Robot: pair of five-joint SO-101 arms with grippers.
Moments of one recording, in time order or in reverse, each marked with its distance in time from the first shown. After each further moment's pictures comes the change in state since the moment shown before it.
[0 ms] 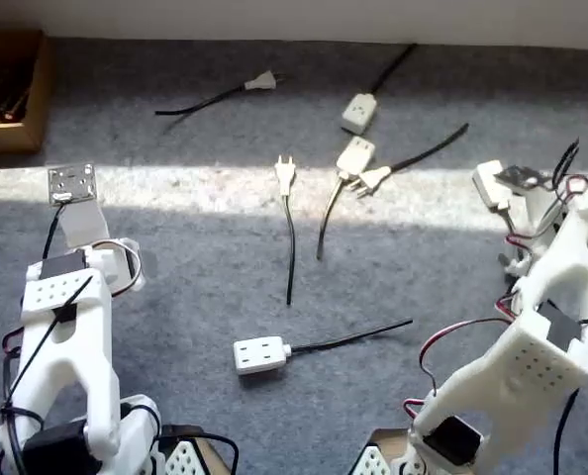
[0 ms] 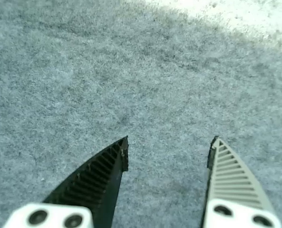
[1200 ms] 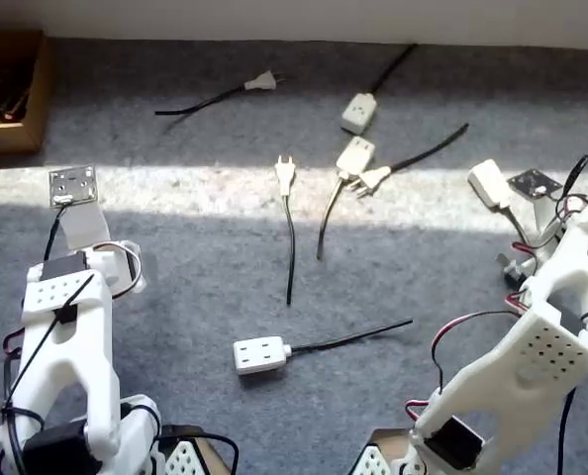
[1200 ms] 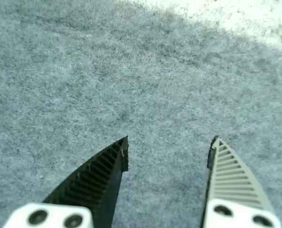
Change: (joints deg) left arm 0.0 0.0 0.7 0.0 0.0; right arm 2.5 13.5 -5.6 -21.6 -3.0
